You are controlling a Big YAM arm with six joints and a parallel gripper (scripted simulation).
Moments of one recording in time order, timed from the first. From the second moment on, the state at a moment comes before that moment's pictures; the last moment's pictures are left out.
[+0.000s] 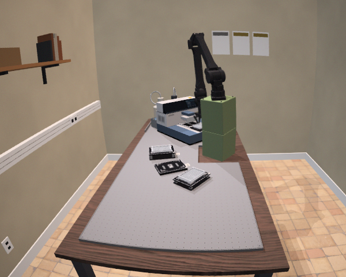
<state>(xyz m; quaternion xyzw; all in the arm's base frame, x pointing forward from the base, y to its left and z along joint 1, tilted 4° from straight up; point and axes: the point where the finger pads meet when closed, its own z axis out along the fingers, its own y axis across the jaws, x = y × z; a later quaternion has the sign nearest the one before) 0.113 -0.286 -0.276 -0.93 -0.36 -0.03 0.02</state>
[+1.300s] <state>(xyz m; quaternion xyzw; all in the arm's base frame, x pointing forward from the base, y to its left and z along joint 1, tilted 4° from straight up) 0.113 -0.287 -0.280 -0.93 -0.36 -0.03 0.02</state>
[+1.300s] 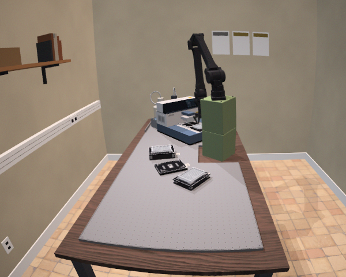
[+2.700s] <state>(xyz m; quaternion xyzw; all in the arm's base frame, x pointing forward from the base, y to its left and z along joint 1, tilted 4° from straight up) 0.115 -0.292 -0.260 -0.93 -0.36 -0.03 0.02</state>
